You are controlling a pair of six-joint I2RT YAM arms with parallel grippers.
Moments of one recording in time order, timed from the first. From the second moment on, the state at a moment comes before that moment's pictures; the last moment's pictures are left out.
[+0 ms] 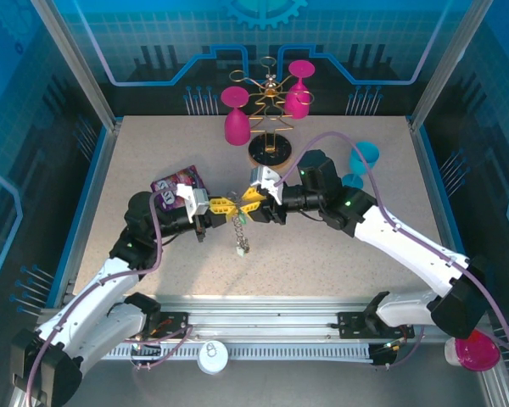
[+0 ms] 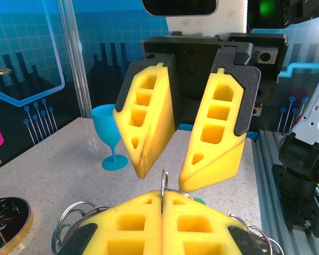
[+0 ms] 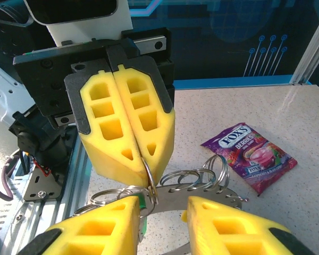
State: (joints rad) left arm -0.37 0.84 0.57 0.29 0.84 0.03; right arm 0.74 1.29 1.16 -0.29 -0.63 -0.30
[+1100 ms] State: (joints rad) left arm -0.37 0.87 0.72 -0.03 0.82 0.25; right arm 0.80 1.50 1.60 -0.84 -0.55 -0.61
